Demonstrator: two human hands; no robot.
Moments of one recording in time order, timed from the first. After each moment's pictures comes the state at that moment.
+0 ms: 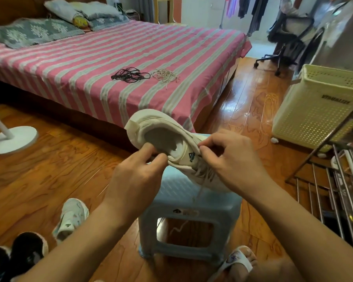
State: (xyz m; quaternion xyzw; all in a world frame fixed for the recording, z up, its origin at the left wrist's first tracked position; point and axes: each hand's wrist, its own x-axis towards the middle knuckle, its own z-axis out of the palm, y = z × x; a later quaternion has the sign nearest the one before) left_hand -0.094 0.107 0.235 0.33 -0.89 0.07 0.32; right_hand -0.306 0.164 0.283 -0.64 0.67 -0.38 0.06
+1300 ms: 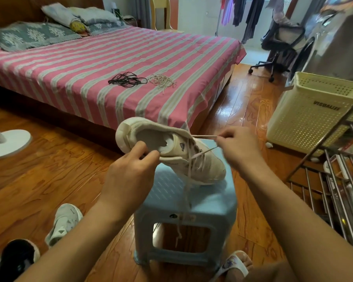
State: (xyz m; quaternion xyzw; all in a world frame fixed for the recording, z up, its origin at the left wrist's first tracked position) left_hand -0.093 0.089 0.231 0.38 -0.87 0.04 0.31; right_hand -0.347 0.118 0.273 -0.48 0.78 -0.40 0.12
